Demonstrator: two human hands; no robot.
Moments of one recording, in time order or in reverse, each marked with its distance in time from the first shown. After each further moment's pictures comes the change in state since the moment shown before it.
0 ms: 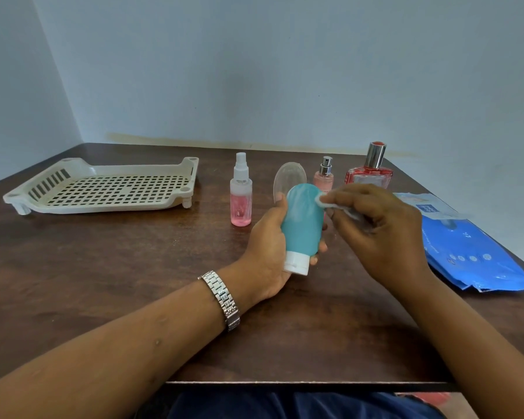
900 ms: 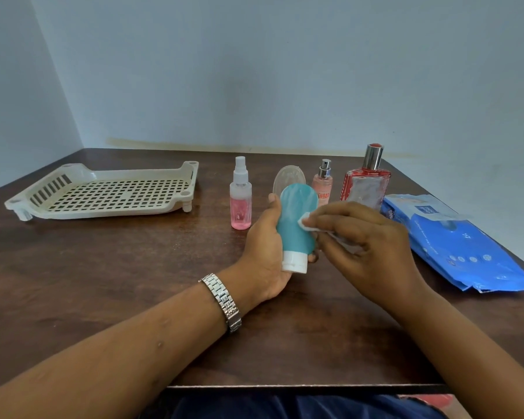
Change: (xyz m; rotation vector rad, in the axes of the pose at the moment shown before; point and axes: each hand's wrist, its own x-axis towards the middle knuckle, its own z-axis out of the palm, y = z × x) left_hand 0.008 -0.002 -0.005 -0.090 0.016 -0.026; right_hand -0.010 -0.006 0.003 0.007 -0.099 -0.136
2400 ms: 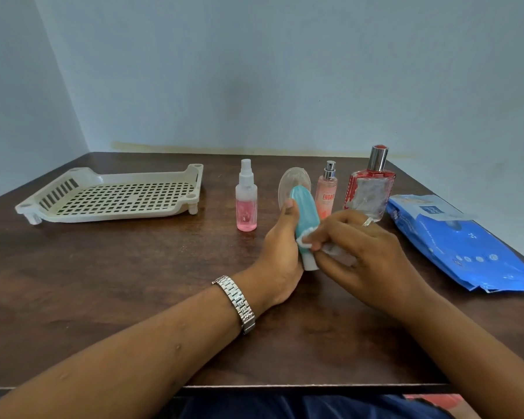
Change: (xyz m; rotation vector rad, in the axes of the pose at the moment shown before) left_hand 0.003 -0.007 -0.001 0.045 -0.034 0.014; right_hand -0.001 -0.009 -0.001 -0.013 -0.183 -0.022
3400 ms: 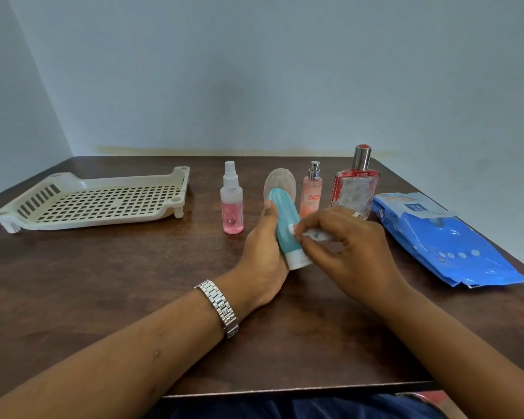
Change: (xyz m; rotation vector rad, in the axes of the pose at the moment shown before) left_hand 0.007 -0.002 -0.002 -0.070 0.037 0.001; right_hand 0.005 0.001 0.003 0.011 0.141 0.152
